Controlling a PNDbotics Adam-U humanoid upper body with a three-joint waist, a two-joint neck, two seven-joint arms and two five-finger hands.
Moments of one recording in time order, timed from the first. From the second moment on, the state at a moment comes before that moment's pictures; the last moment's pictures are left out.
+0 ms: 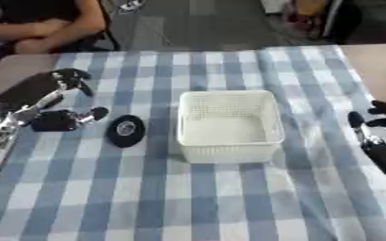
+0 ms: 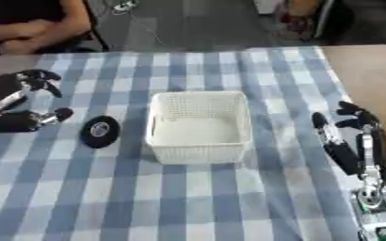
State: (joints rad) left arm -0.49 0.59 -0.14 -1.35 -0.81 -0.27 -0.23; right arm -0.10 -0.28 -0.13 -1.61 0.53 -0.05 -0.19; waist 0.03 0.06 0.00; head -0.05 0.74
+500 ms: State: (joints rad) left arm -0.53 0.54 -0.15 -1.23 -0.85 -0.30 -0.22; right arm -0.10 -0.28 -0.13 -1.60 0.53 -0.05 -0.18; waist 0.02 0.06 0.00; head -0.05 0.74
